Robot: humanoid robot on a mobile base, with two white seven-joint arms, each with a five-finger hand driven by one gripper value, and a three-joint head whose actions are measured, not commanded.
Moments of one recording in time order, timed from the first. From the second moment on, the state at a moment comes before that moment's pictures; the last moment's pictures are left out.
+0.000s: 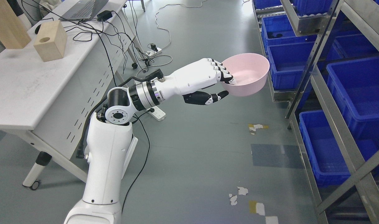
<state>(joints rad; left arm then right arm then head) -0.51 0.00 -0.09 -1.55 -0.43 -0.79 -0.88 0.00 0.00 0.05 0.00 0.05 -0.08 -0.03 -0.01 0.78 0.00</state>
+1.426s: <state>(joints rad) -0.68 0.00 -0.25 -1.50 -0.43 -0.78 -0.85 0.00 0.00 0.05 0.00 0.05 -0.08 -0.03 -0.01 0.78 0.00</state>
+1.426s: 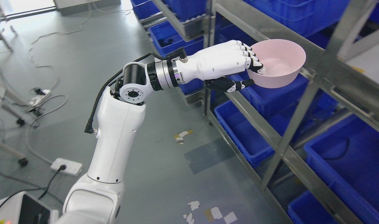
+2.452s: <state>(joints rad) -0.95 0.03 -0.14 -1.29 -0.77 -0.70 -0.86 0.00 0.00 0.05 0.00 0.05 -0.08 -0.03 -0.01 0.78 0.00</state>
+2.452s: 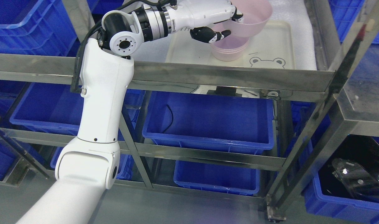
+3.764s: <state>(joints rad) -0.98 0.01 -0.12 -1.14 -0.86 -0.70 -0.84 0.00 0.00 0.05 0.00 0.05 -0.08 -0.03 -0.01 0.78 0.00</state>
